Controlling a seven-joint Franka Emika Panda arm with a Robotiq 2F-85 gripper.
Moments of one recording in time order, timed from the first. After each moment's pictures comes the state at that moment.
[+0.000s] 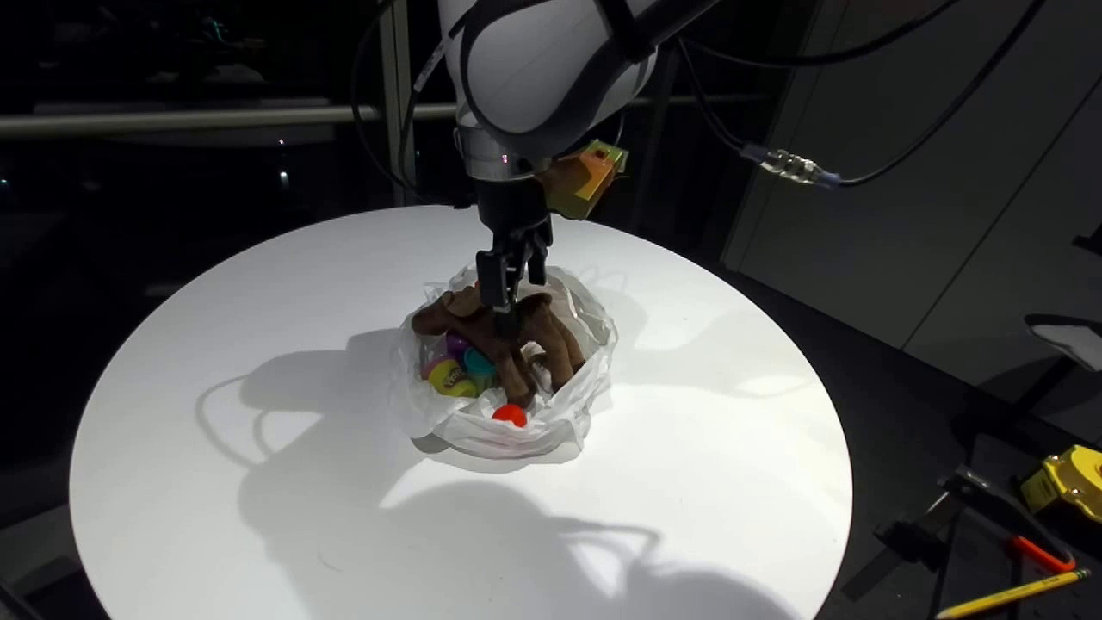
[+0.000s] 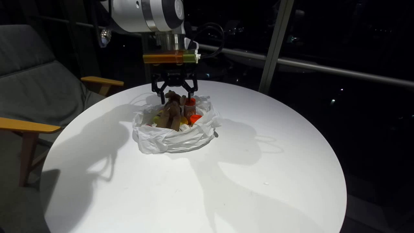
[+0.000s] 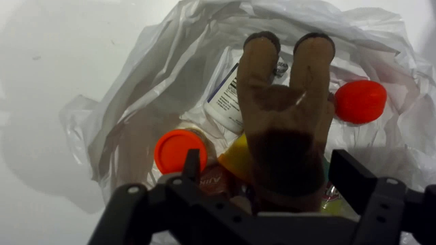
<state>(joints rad) 0.12 0.79 0.09 -1.49 -0.27 2.16 -0.13</state>
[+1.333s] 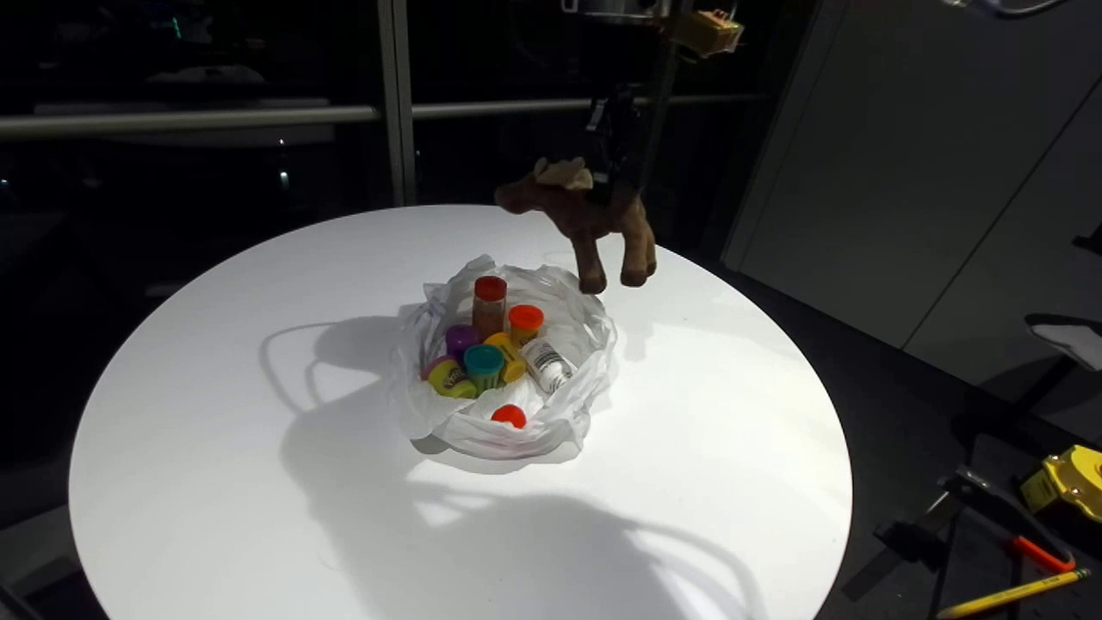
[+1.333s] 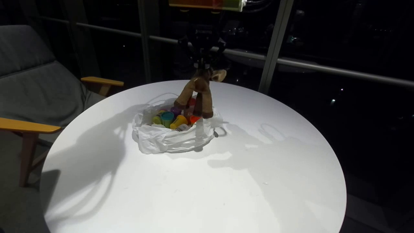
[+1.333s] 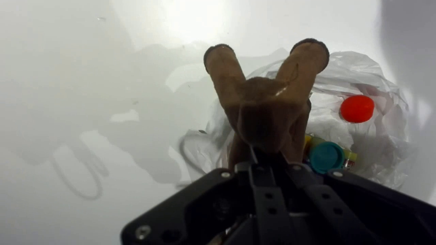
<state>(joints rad) -0.02 0.46 0.06 -1.67 -0.12 2.08 -0.27</state>
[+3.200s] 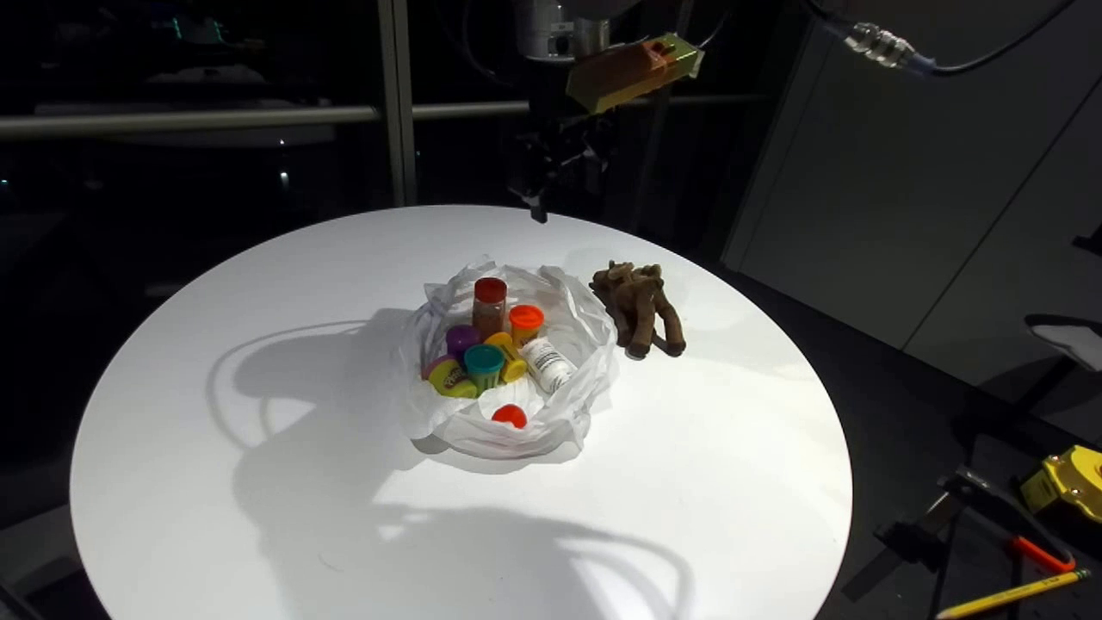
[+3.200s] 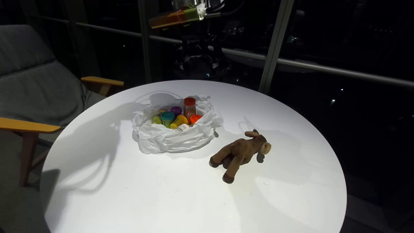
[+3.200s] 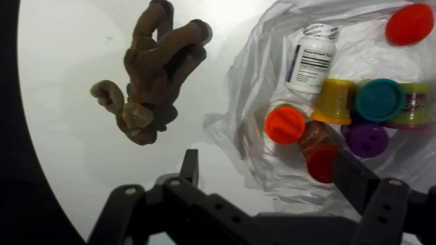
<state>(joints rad) 0.16 0.59 -0.05 -1.56 -0.27 2.12 0.25</state>
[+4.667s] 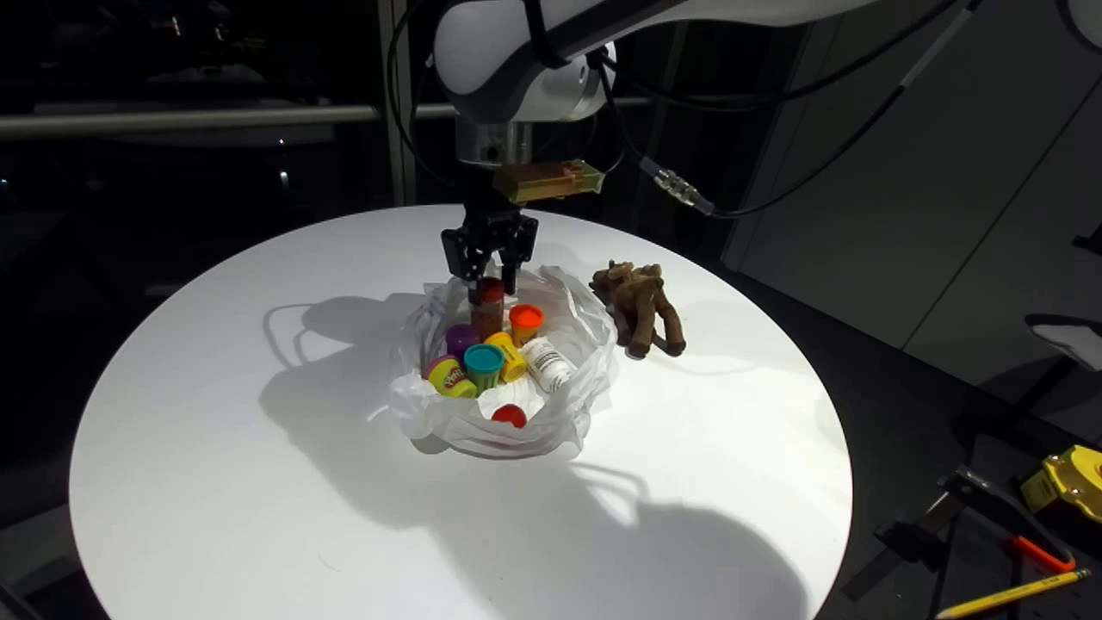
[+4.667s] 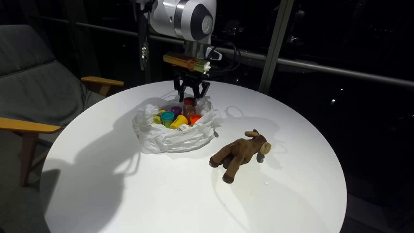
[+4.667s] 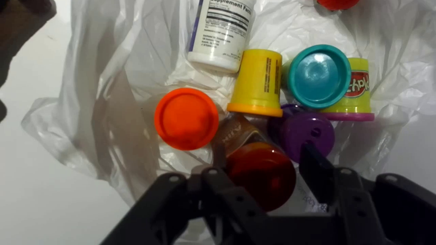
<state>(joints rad) 0.09 1.09 0.05 -0.99 0.00 1.97 0.03</state>
